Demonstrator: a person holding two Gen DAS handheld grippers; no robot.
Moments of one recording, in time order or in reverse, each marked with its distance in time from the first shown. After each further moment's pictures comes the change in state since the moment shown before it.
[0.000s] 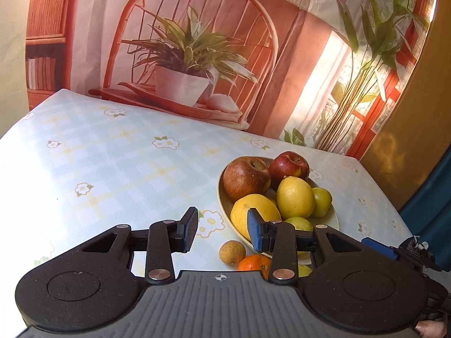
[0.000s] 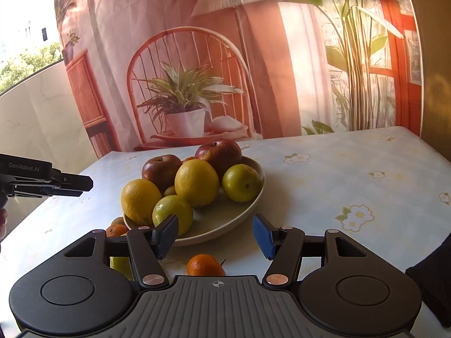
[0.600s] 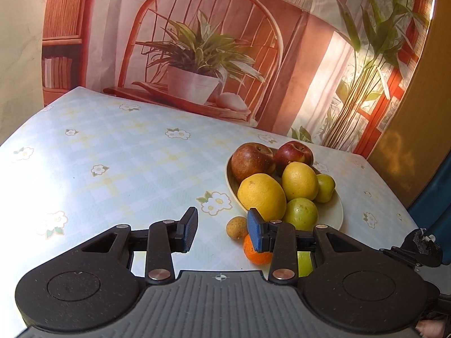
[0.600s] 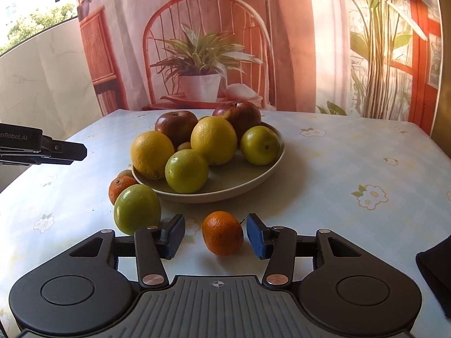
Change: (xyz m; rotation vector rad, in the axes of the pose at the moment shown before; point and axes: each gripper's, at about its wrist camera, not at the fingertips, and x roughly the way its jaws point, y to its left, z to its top) left arm -0.017 -0.004 -0.025 -0.005 -0.028 0.045; right arm 0.011 0.023 -0.016 -0.107 0.135 -0.011
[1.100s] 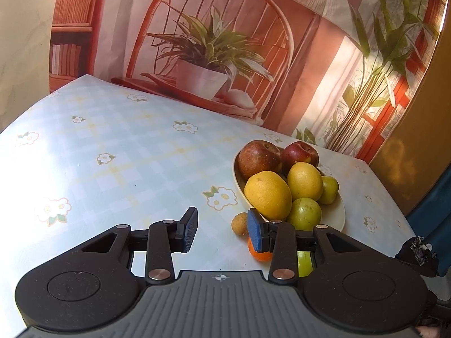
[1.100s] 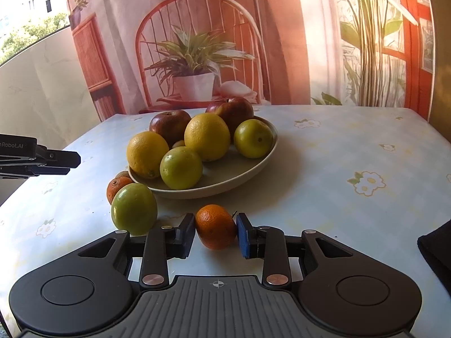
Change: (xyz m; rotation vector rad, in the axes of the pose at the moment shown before) left arm 0.001 0.008 -0.002 -0.063 0.016 0.001; right arm -0.004 -0.011 -0.006 0.057 -0.006 0.015
